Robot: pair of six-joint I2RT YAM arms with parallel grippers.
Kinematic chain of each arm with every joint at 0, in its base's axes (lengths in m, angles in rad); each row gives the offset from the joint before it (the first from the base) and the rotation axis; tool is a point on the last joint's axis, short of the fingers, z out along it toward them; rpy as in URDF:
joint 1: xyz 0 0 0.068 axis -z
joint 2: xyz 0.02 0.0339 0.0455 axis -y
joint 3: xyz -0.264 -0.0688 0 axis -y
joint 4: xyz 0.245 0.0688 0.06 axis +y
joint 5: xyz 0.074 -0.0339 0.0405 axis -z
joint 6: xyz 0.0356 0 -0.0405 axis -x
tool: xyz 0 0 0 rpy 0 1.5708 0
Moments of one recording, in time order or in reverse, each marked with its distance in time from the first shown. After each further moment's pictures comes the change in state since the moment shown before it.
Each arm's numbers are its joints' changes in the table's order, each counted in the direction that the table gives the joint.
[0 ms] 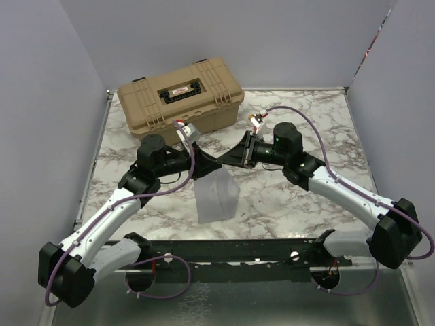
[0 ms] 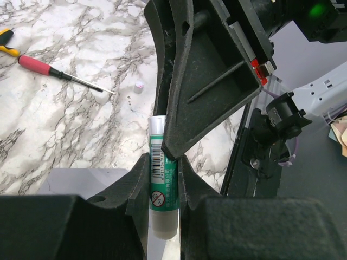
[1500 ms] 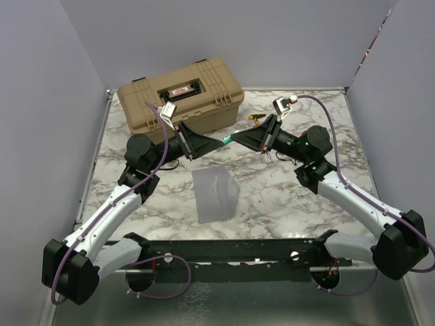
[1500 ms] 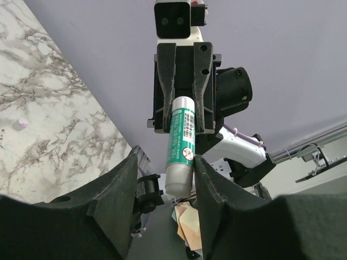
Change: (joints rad) left arm -0.070 -0.028 -0.002 -0.431 -0.023 0.919; right arm 0.108 0.093 -0.085 -0.520 -0.059 -0.207
